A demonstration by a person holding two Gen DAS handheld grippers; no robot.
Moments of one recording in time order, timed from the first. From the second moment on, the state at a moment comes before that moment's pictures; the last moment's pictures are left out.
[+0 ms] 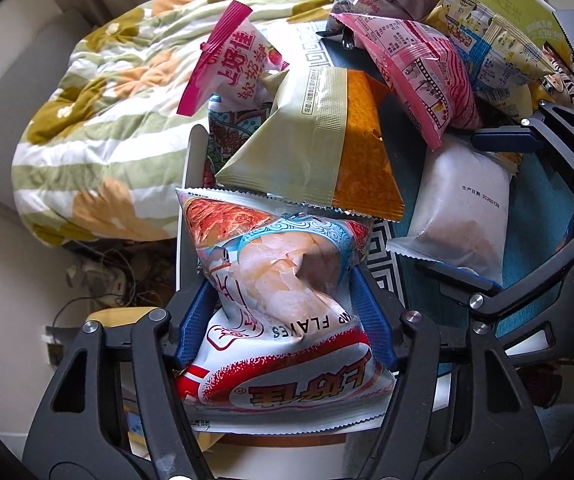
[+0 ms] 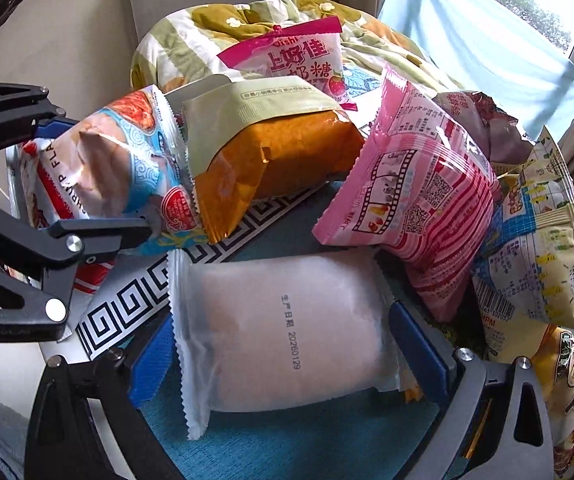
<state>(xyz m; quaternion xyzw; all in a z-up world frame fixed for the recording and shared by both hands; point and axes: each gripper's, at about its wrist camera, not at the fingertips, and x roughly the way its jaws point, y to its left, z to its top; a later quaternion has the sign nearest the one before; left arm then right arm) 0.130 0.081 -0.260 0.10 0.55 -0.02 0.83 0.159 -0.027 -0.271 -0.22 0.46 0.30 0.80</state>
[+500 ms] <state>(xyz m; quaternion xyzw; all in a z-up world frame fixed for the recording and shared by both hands) 0.128 0.083 -0.261 0.09 0.55 -0.02 0.83 0.181 -0.031 -0.281 -0.20 0.48 0.33 0.79</state>
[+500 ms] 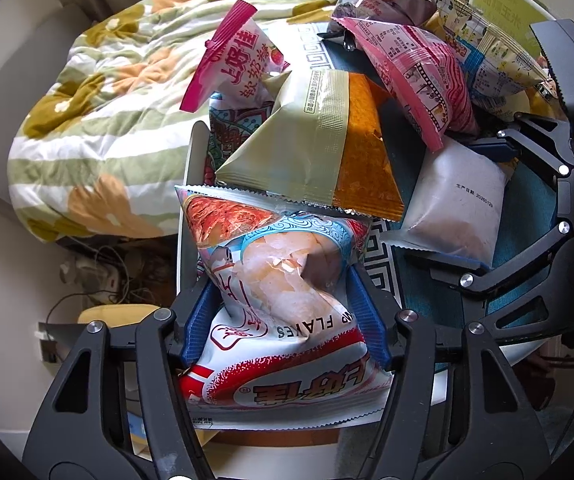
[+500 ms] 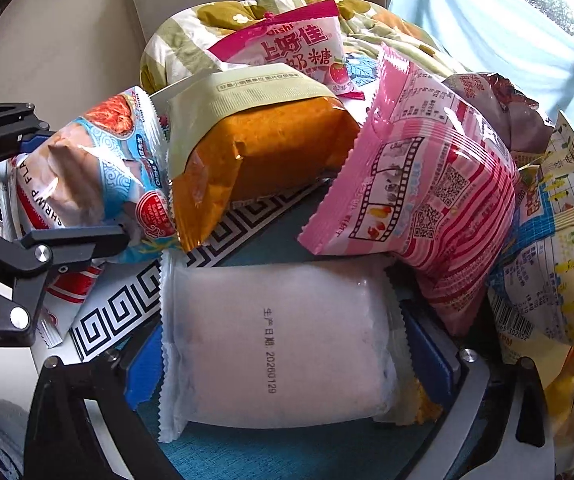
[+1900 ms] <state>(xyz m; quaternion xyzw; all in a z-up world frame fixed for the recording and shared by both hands) 0.188 -0.171 -0.067 0.02 0.42 -0.21 0.88 0.133 -0.318 -0.056 0.00 0.42 0.07 0.91</state>
